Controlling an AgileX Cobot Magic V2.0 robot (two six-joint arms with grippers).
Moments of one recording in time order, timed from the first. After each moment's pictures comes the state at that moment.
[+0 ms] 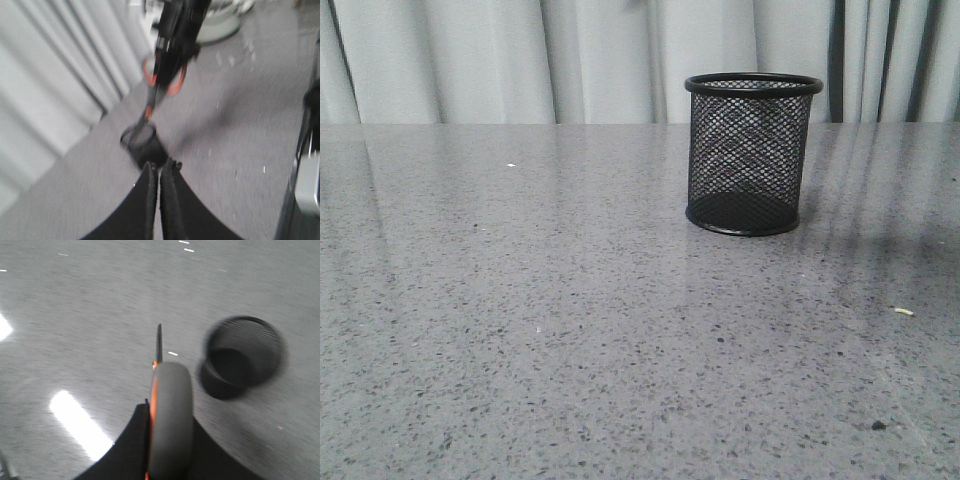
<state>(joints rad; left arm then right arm) -0.50 0.40 -1.17 -0.49 1.13 0.68 0.56 1.17 -1.48 0.12 1.18 -0.14</state>
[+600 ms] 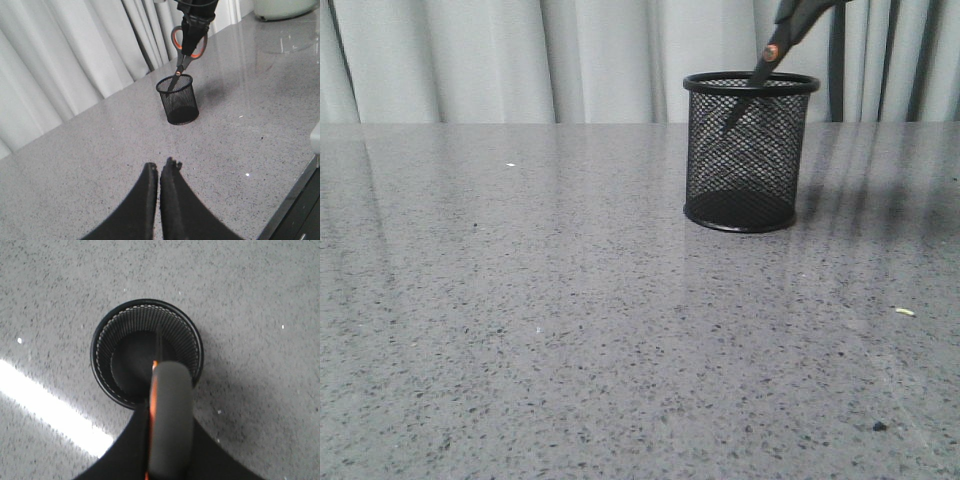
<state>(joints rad) -0.36 0.03 -0.97 -0.34 1.22 0.44 0.46 1.48 -1.57 -0.04 1.16 -0.13</state>
